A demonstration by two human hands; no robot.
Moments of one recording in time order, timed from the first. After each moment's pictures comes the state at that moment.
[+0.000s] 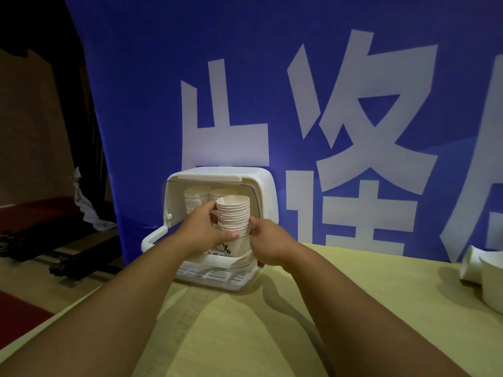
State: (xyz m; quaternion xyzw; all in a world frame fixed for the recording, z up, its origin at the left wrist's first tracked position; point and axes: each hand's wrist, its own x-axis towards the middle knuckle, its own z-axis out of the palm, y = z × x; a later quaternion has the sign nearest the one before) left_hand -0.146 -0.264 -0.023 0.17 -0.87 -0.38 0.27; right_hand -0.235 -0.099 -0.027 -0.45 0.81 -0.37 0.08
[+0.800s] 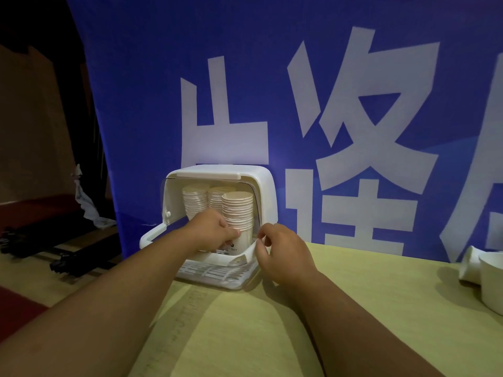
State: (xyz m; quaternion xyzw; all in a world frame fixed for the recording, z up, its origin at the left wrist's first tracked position) left_hand -0.159 -0.259 -0.022 0.24 -0.91 -0.30 0.16; right_hand -0.253 -0.085 -0.077 -0.43 0.81 -0.36 -0.16
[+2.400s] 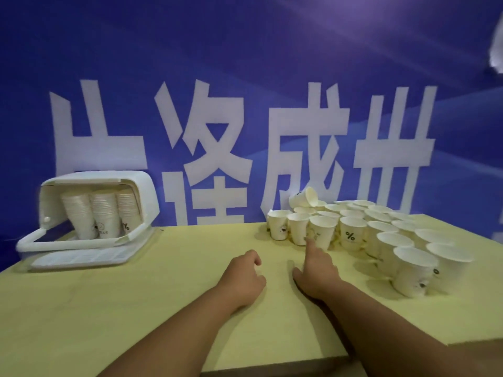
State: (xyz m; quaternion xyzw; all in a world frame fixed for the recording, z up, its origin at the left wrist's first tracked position) left_hand -0.121 0.118 -0.100 0.02 -0.94 -0.32 0.10; right_hand -0.166 0.307 -0.092 -0.05 0.97 -0.24 -0.09
